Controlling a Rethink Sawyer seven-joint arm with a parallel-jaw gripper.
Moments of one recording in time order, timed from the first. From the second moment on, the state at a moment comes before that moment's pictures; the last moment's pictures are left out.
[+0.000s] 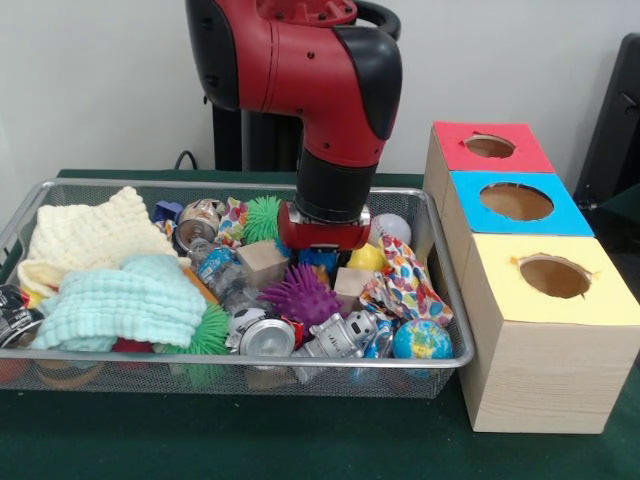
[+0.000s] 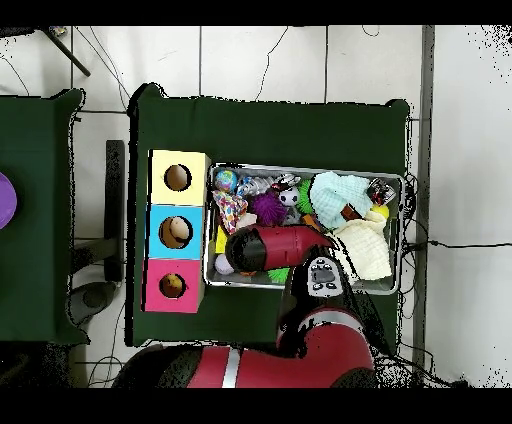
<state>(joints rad) -0.18 -0.39 -0.05 1.61 -0.33 0.30 1.65</state>
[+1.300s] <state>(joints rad) -0.17 -0.37 -0.07 1.60 -0.31 0.30 1.65</state>
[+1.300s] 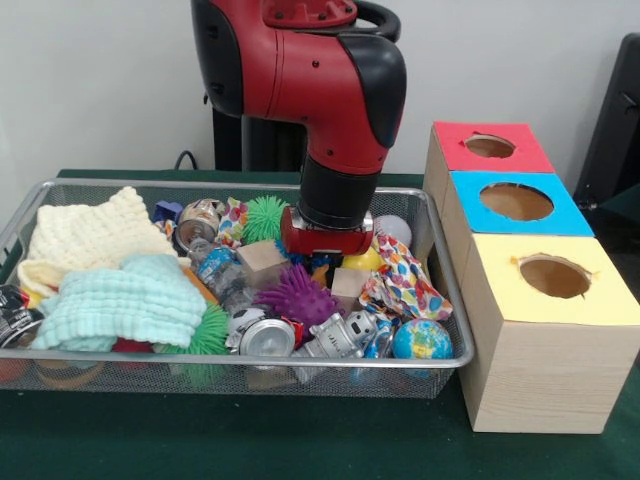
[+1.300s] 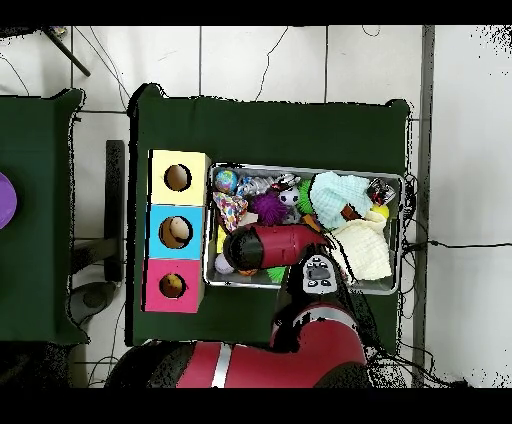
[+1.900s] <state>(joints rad) -0.19 -0.47 -0.05 1.67 -0.31 0.30 1.65</state>
